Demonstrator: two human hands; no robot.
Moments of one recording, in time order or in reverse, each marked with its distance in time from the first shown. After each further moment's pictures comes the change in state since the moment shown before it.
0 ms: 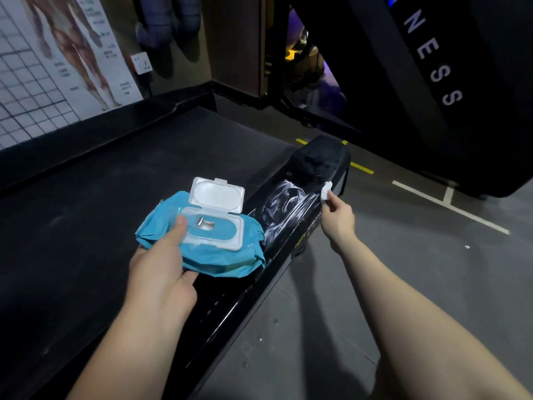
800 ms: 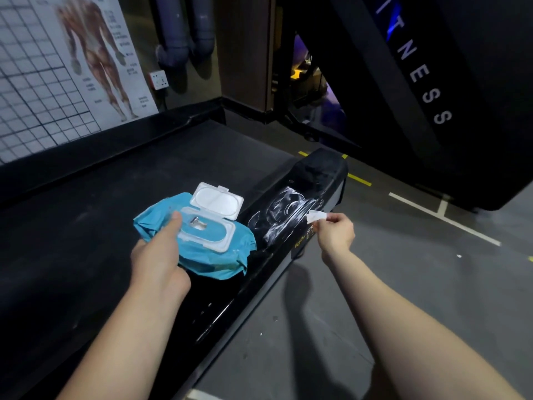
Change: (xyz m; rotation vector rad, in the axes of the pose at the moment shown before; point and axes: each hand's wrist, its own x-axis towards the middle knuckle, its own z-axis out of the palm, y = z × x) left_hand -0.026 0.020 -0.019 0.009 0.065 0.104; right_hand -0.071 -0.030 -0.009 0.126 0.176 0.205
